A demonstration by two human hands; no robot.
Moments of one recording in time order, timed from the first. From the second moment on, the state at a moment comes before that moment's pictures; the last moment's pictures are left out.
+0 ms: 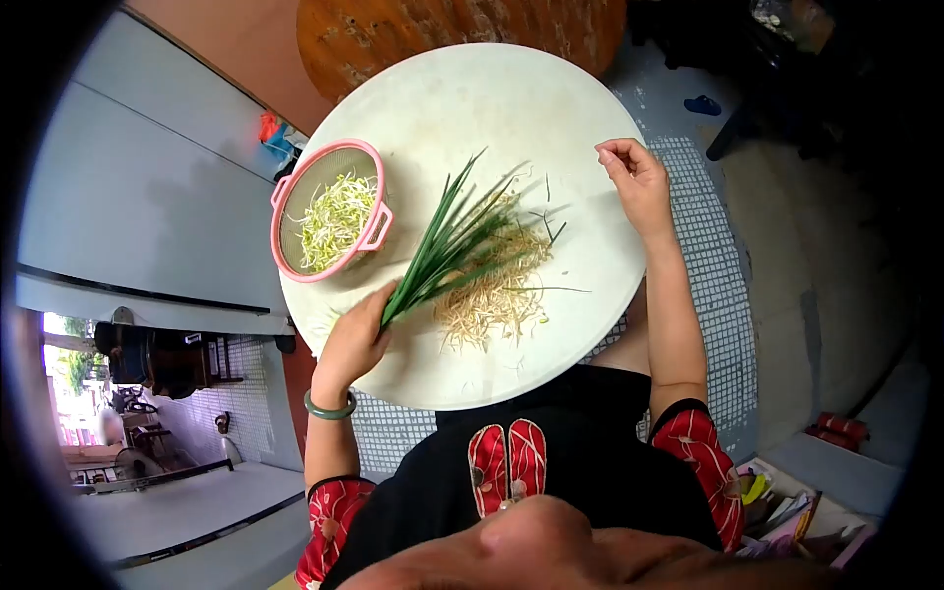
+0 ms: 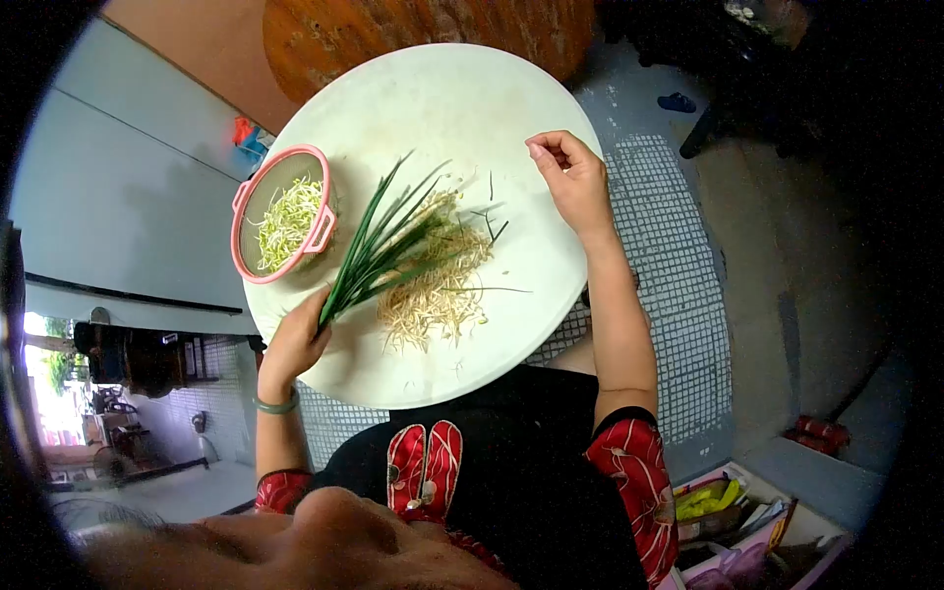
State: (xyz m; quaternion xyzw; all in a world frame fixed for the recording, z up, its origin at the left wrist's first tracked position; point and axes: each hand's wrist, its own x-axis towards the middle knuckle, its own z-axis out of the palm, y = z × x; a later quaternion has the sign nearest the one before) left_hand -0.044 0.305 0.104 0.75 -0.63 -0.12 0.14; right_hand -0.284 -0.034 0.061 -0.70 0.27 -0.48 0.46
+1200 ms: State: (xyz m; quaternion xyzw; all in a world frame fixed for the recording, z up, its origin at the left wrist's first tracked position) left_hand -0.036 0.309 0.015 0.72 -0.64 0.21 0.17; right_hand -0.262 0.028 0.071 -0.87 0.13 -0.36 0.31
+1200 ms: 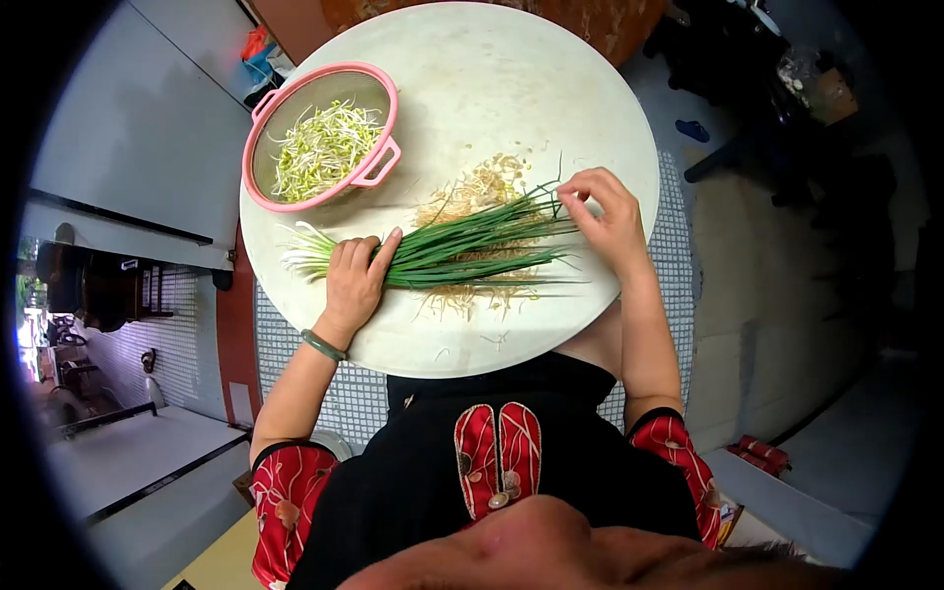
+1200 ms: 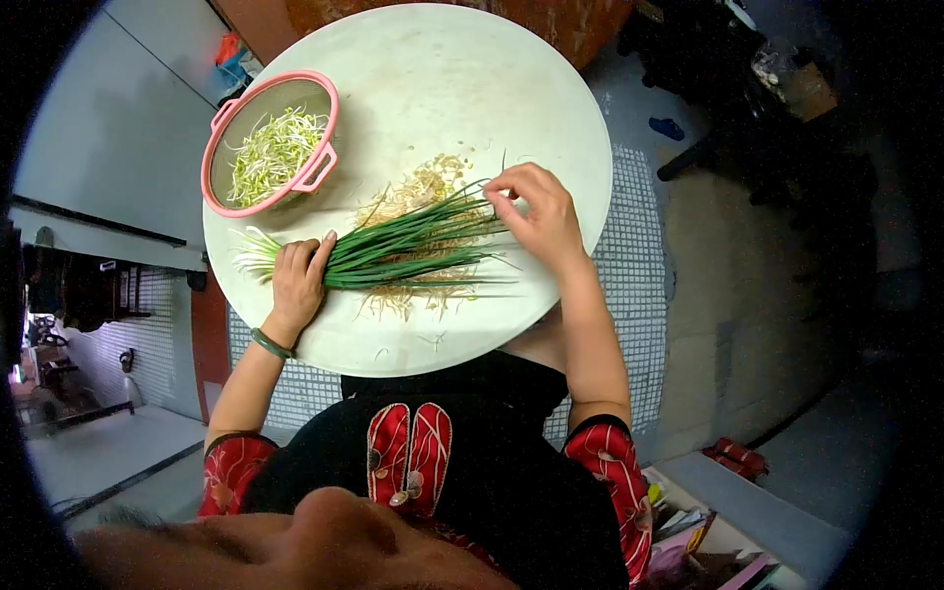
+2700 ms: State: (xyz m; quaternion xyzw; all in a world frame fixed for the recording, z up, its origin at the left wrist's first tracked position) left_hand -0.034 0.311 0.020 0.72 -0.64 0.21 0.16; right_hand -0.244 0.048 0.051 -0.82 0.16 -0.30 0.45
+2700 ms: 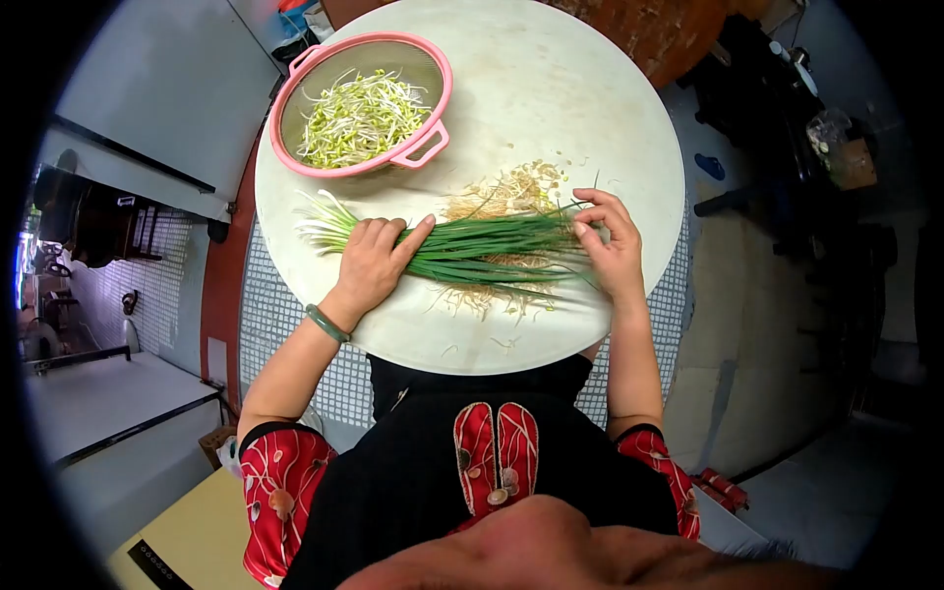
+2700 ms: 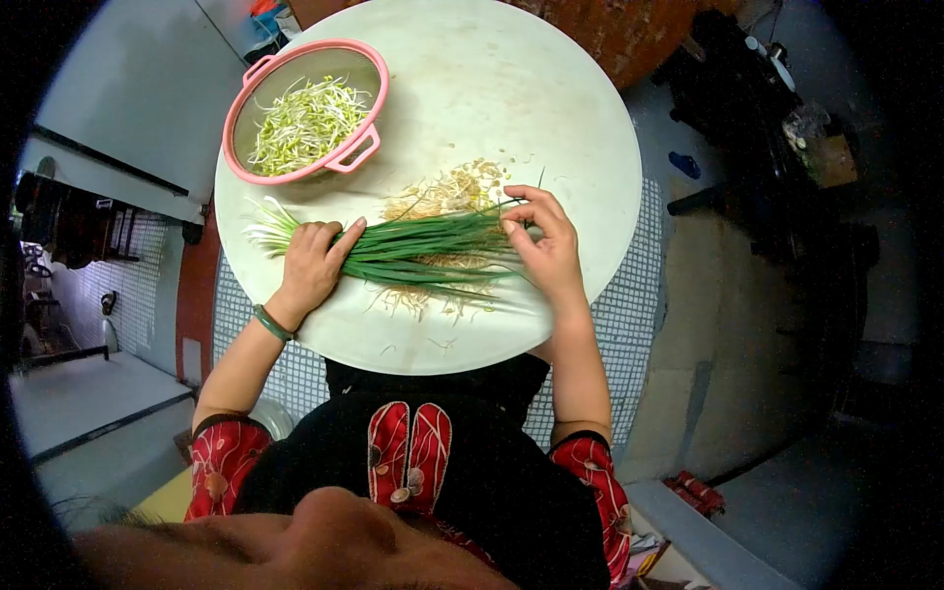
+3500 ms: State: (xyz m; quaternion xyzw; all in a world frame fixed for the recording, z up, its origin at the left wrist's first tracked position) left_hand -0.034 0.310 0.015 0.76 -0.59 0.22 0.15; right_hand -0.219 0.067 0.100 -0.90 0.07 -0.34 0.25
